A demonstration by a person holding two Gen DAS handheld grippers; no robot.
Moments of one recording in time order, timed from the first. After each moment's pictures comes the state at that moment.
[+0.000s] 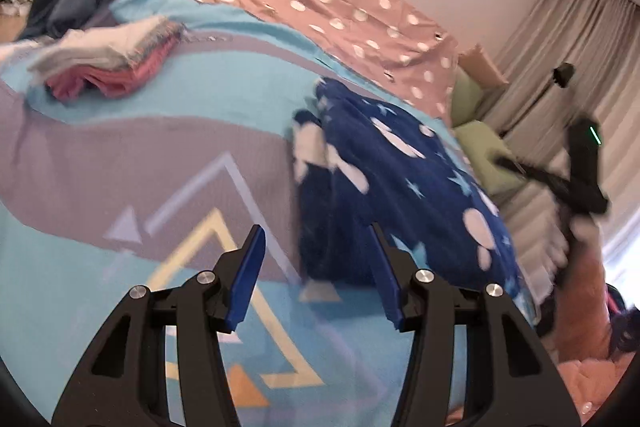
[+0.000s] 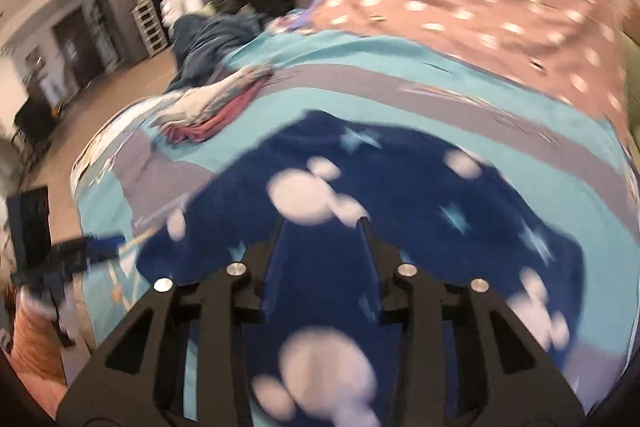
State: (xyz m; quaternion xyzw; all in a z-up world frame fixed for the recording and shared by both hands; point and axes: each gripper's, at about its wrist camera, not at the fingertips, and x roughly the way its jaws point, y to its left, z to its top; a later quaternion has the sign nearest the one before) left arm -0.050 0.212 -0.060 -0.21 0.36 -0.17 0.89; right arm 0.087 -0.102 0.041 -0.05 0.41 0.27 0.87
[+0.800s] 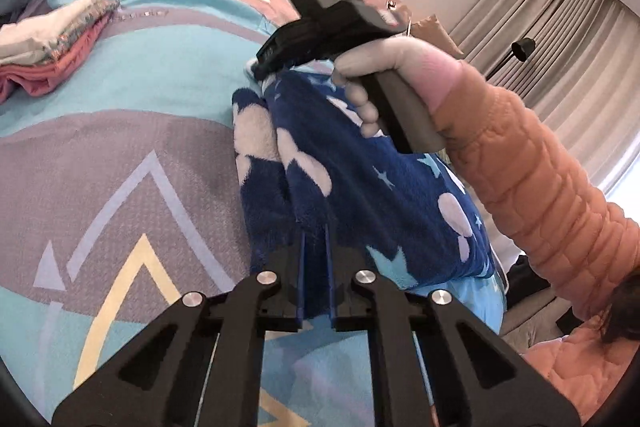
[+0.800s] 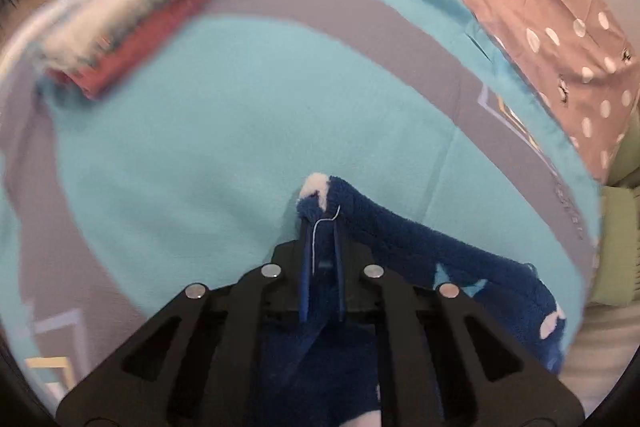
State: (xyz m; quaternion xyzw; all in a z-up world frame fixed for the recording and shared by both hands) left arm -0.011 0.197 -0.074 -0.20 0.38 -0.27 0.86; right arm 0.251 0.085 -0.052 -0.21 0.52 0.16 0.81
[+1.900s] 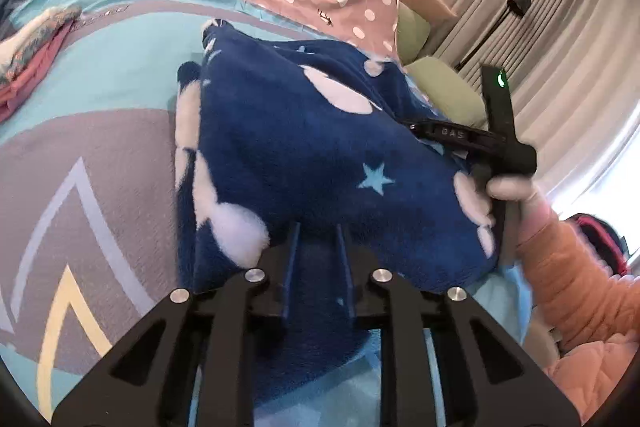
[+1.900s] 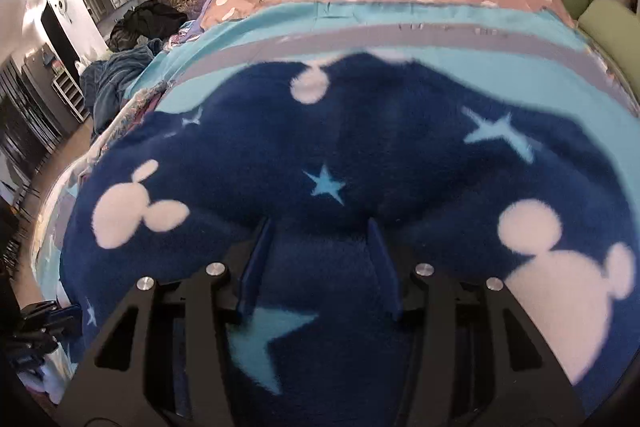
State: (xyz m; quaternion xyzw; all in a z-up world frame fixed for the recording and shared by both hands) left arm 0.025 0.140 -0.094 -0.15 0.41 -0.29 0.85; right arm 0.135 -0.183 -0.063 0.06 0.43 0.11 0.89
